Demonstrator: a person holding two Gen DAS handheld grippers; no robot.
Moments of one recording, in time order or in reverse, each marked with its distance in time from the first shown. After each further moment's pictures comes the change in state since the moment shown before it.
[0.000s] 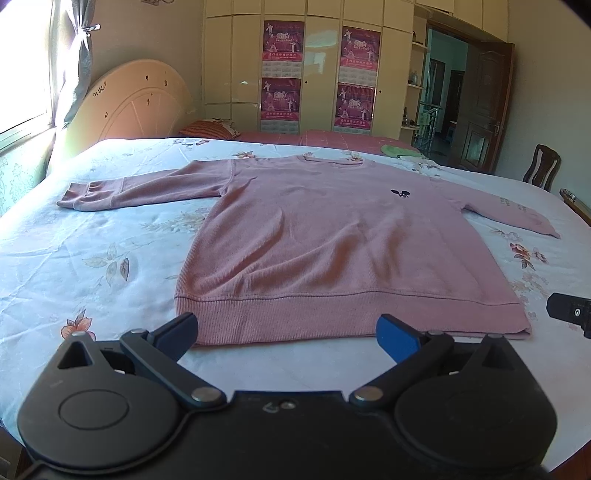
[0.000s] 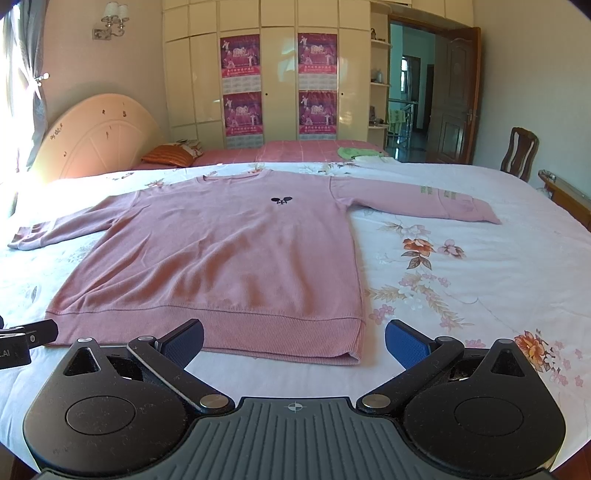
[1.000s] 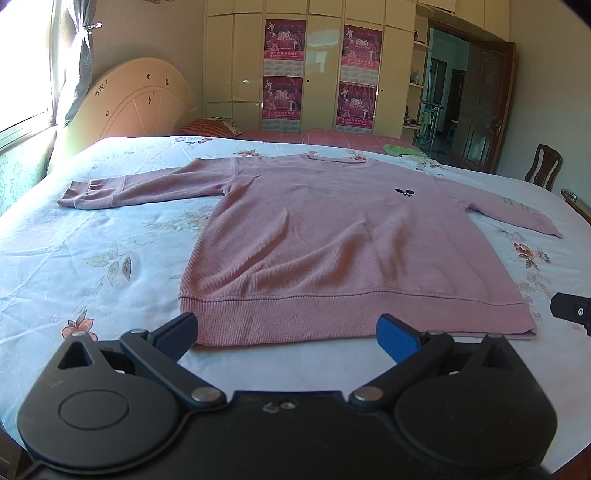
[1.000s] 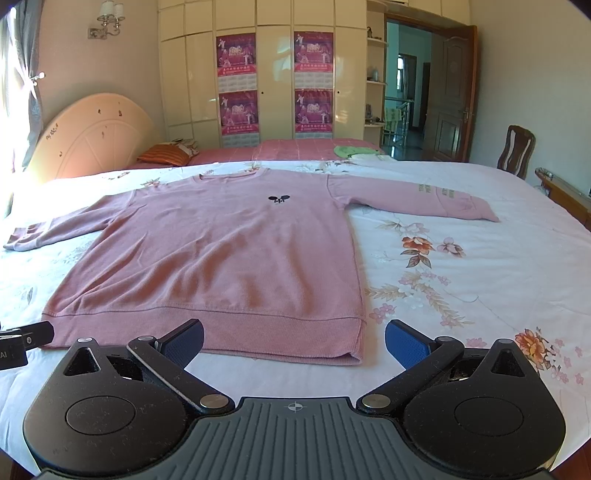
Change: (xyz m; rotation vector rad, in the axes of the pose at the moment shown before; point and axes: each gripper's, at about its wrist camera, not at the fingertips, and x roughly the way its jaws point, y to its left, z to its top) left arm 0.007 0.002 -0.001 0.002 0.001 0.007; right arm 0.003 0.001 0.000 0.006 0.004 -0.012
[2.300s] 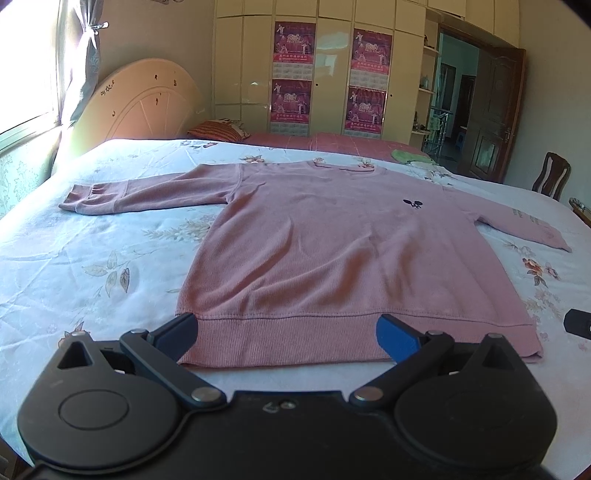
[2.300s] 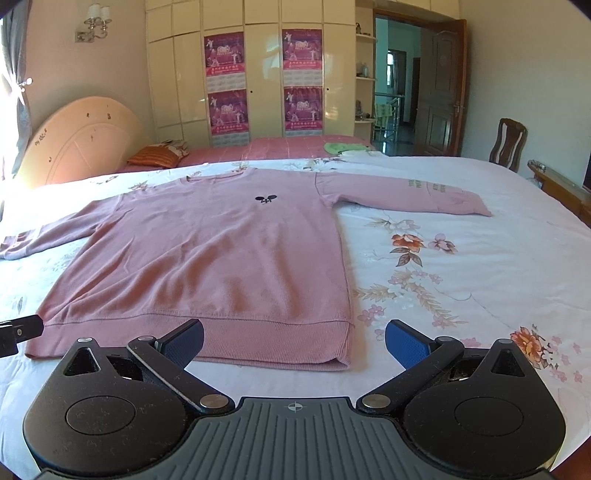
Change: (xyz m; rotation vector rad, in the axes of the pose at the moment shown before) left arm 0.013 -0.003 0.018 -0.037 -0.004 0.012; right arm 0.010 -0.015 0.007 0.044 -0.007 -0.033
